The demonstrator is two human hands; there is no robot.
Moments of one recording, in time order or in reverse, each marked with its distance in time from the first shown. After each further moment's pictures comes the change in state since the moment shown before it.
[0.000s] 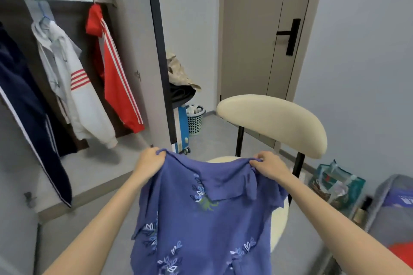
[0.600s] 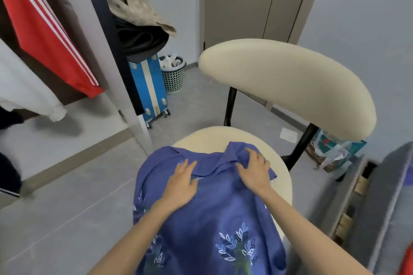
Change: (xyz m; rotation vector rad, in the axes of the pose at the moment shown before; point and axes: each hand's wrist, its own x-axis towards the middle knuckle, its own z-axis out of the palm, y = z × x) left_hand 0.061 -0.067 0.238 0.198 -0.542 0.114; right_hand 0.114 0.102 0.153 0.060 0.030 0.257
